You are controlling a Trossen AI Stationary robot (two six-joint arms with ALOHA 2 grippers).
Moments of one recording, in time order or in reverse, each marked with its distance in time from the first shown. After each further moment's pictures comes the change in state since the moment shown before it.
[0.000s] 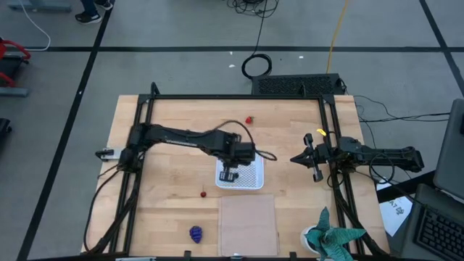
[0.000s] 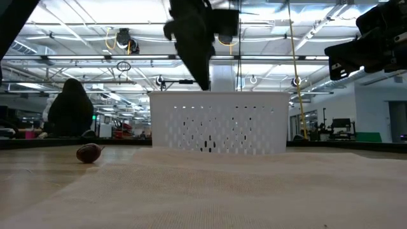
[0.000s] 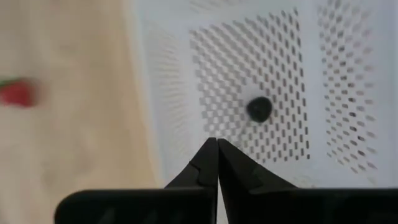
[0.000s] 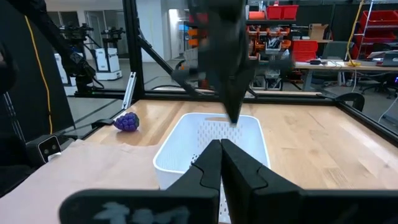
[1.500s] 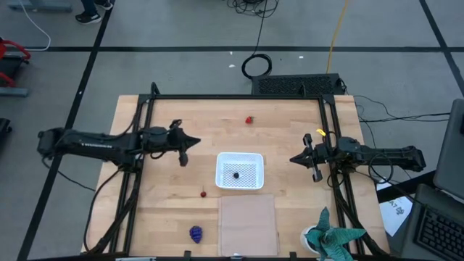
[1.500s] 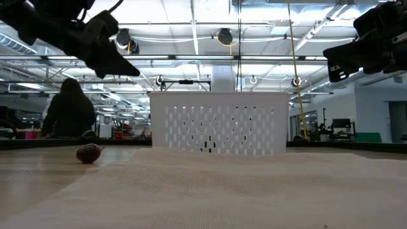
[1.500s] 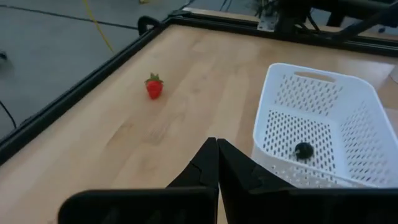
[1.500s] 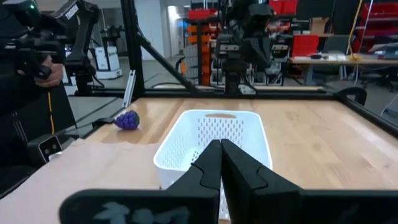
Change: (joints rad) left arm 0.145 -1.196 -1.453 1.182 -0.055 -0.258; right arm 0.000 0.036 0.000 0.024 0.000 0.020
